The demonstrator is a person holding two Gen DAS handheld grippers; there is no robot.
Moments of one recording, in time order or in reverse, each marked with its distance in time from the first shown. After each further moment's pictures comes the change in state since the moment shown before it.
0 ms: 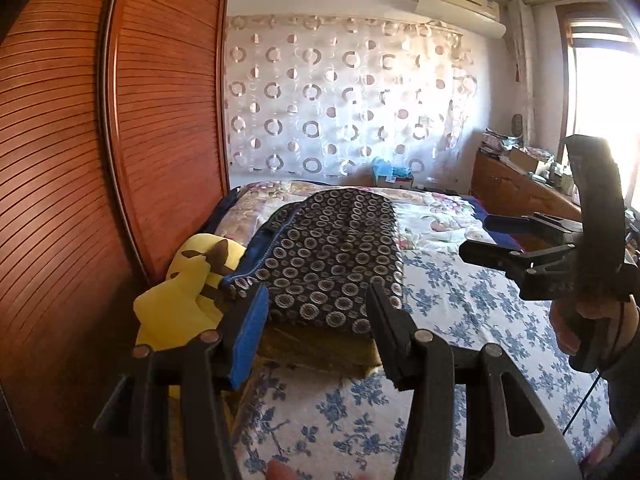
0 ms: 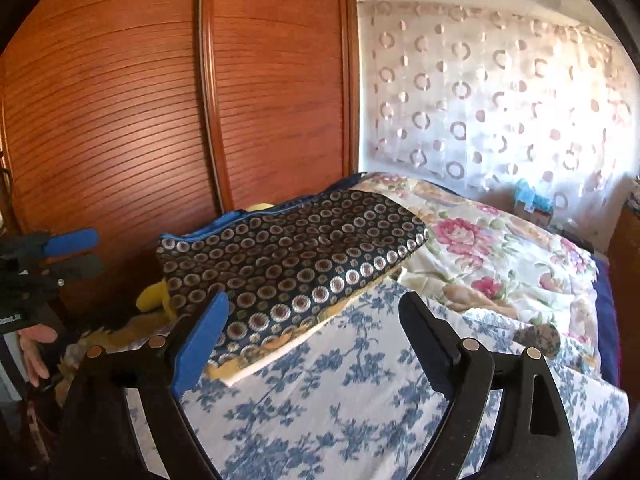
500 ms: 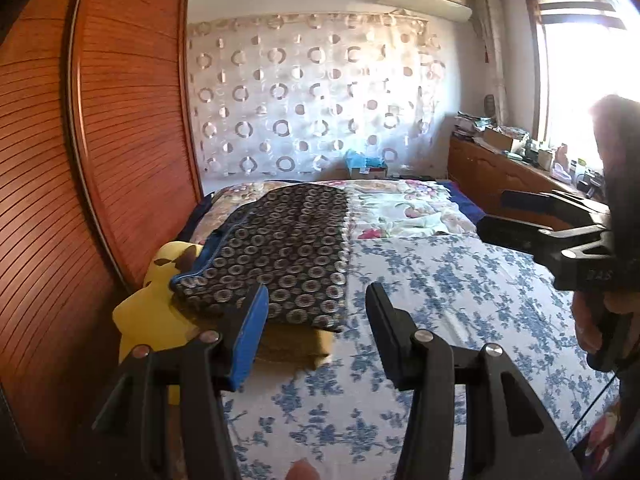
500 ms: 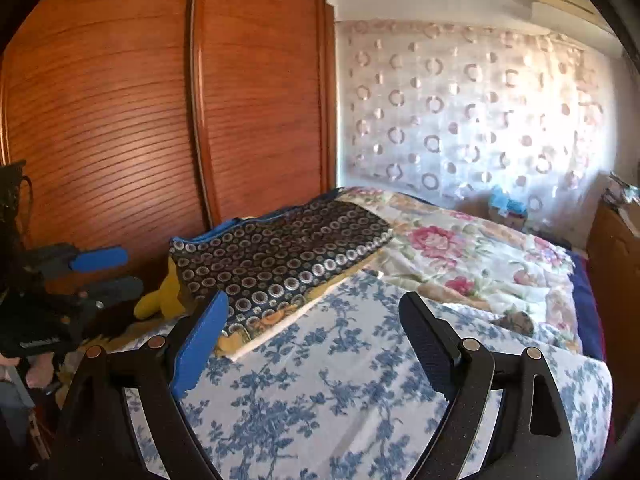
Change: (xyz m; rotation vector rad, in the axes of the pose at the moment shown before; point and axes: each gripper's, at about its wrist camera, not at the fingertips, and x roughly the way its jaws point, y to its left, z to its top) left arm -0.010 -0.054 -0.002 0.089 0.012 -0.062; right arm -0.075 0.001 -0.023 0.042 -0.075 -0.085
